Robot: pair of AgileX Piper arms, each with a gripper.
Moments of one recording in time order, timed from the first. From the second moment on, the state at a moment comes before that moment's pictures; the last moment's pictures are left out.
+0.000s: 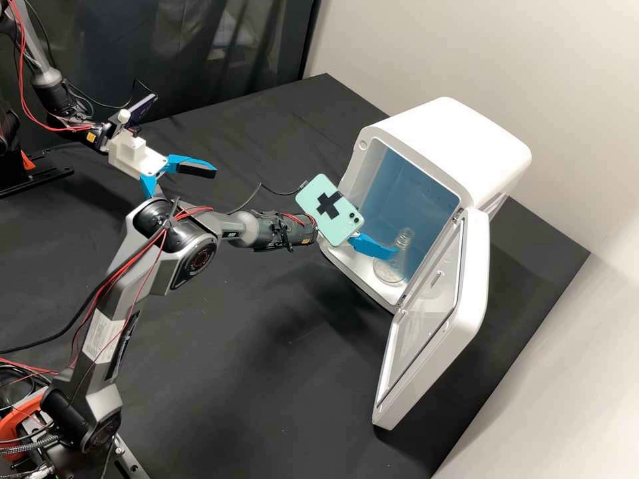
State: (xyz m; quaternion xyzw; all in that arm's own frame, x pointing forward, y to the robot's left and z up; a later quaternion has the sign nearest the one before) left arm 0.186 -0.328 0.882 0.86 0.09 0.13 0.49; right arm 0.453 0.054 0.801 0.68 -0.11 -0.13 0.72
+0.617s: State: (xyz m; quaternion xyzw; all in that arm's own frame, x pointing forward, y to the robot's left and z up) left arm 0.191 -0.331 0.877 0.86 0.09 0.11 0.49; right arm 0.477 0.044 0.783 0.66 -0.13 -0.16 0.73
